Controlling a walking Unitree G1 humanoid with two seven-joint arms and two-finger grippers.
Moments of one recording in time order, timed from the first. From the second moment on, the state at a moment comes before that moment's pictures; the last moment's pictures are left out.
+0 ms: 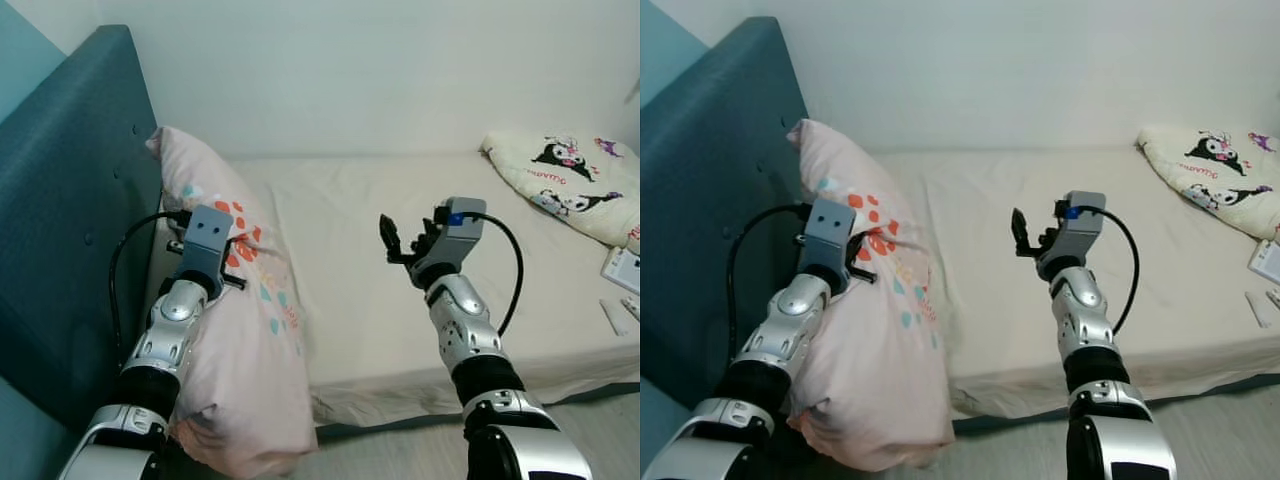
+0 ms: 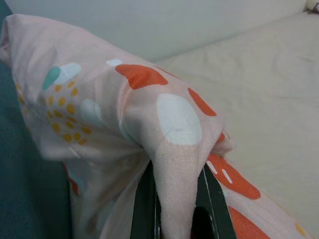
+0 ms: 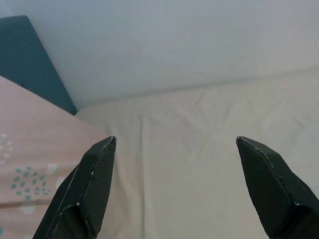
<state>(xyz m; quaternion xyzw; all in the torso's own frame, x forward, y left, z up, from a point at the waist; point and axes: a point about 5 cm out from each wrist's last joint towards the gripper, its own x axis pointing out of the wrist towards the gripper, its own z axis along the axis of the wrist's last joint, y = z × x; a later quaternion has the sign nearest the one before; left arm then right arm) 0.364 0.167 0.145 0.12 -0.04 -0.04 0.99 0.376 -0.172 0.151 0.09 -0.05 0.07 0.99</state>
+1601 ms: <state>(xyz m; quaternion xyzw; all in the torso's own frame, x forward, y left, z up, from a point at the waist) 0.354 0.120 0.137 0.11 -0.04 -0.11 0.99 0.376 -0.159 0.150 0.11 -0.06 0.08 0.99</state>
